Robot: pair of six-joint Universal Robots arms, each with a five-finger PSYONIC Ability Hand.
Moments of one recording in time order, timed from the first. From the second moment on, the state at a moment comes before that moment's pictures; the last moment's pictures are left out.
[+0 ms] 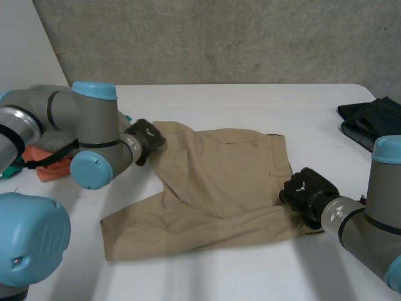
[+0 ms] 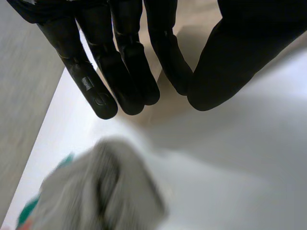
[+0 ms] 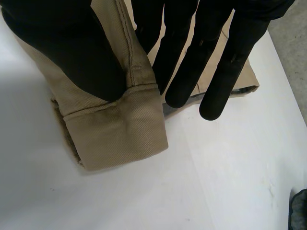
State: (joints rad) left arm 4.28 -2.63 -0.56 2.71 -1.52 4.03; right arm 1.90 -1.22 1.74 0.06 1.41 2.20; left_hand 1.19 1.19 1.19 1.20 0.99; right_hand 1.13 1.18 1.19 1.20 1.02
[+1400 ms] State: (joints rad) left arm 4.35 -2.49 -0.78 2.68 -1.58 3.84; right arm 1.93 -1.24 1.75 0.00 1.44 2.21; left_hand 1.08 1.09 1.10 1.11 0.90; right_hand 1.13 1.18 1.19 1.20 1.02
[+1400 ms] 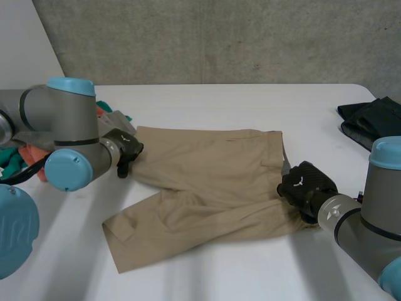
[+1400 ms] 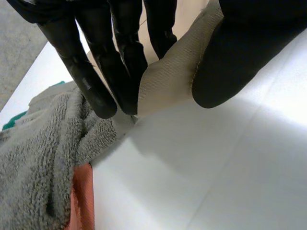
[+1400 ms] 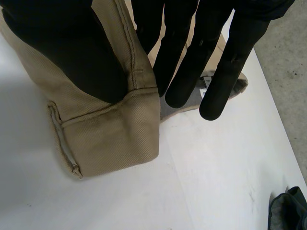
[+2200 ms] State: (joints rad) left arm 4.31 -2.42 -0.83 2.67 -1.58 3.86; right arm 1.92 -1.27 1.76 0.00 1.45 2.22; left_hand 1.17 1.19 1.19 1.20 0.98; right_hand 1.13 1.18 1.19 1.20 1.02
